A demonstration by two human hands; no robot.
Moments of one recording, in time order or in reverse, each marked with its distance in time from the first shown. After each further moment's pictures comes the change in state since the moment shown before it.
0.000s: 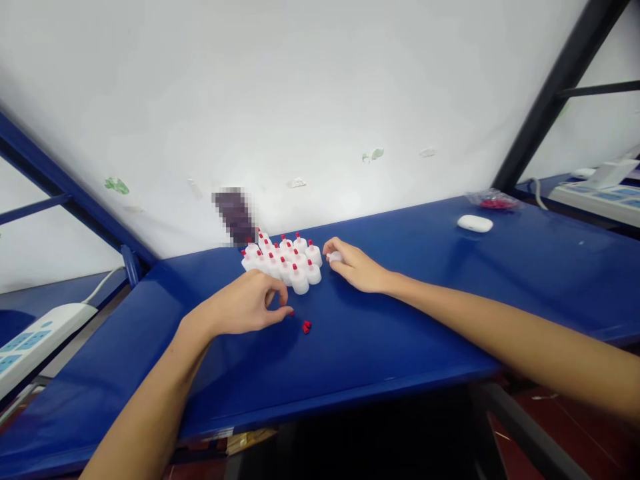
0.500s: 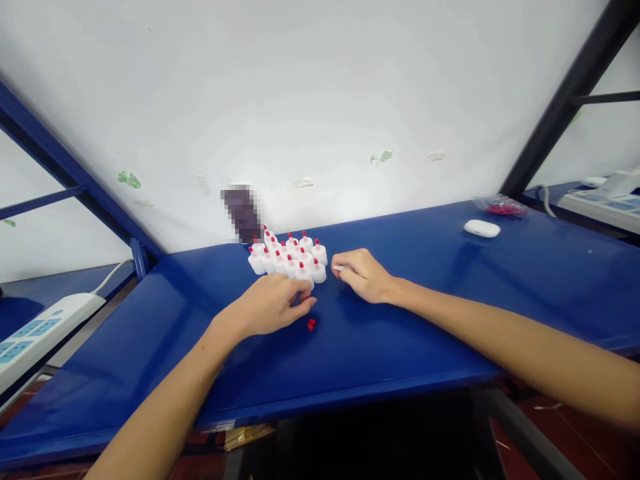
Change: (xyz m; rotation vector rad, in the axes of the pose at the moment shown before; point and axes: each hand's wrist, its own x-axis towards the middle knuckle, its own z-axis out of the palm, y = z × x) left_hand 0.013 0.014 0.025 0.058 0.072 0.064; right_hand -0.010 -0.025 -0.005 -0.061 -0.034 -0.119
